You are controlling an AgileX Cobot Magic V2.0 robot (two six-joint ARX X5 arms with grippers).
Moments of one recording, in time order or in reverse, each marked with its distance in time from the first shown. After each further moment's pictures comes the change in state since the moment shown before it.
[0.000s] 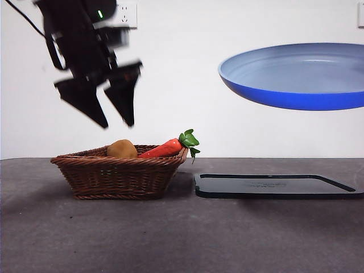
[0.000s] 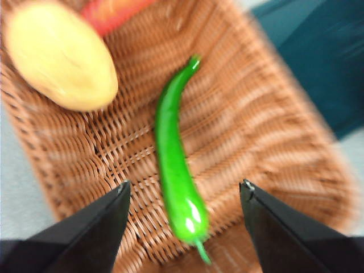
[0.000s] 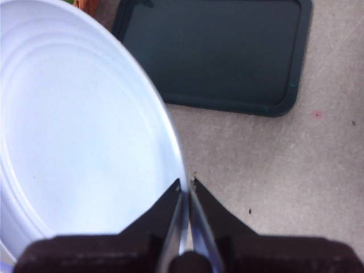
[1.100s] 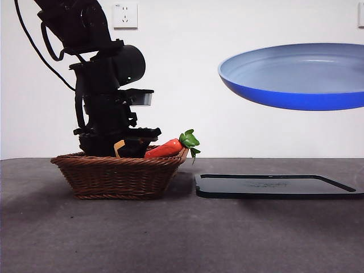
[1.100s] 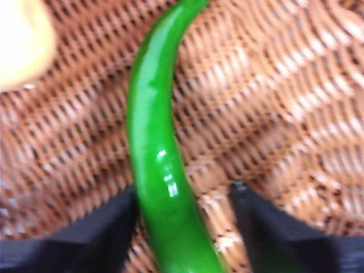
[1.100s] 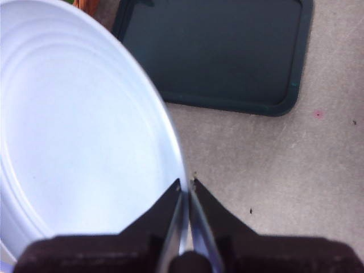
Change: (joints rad) left arm -0.053 0.227 0.006 0.085 -0.103 0.007; right arm 0.000 0.000 0.000 0.000 0.000 0.000
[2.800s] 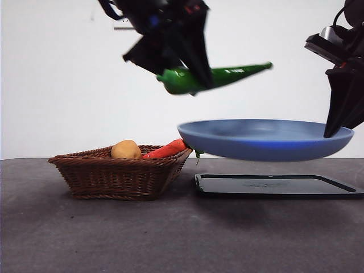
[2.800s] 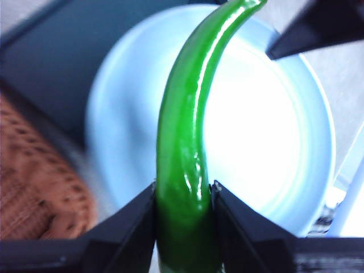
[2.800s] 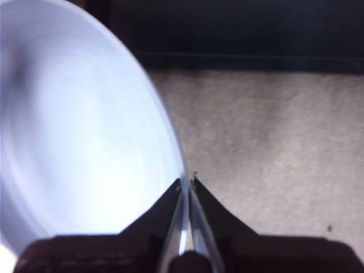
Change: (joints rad) left arm -0.293 -0.316 0.005 -0.126 0.254 -0.065; right arm 0.097 0.390 0.000 0.124 -0.100 0.172
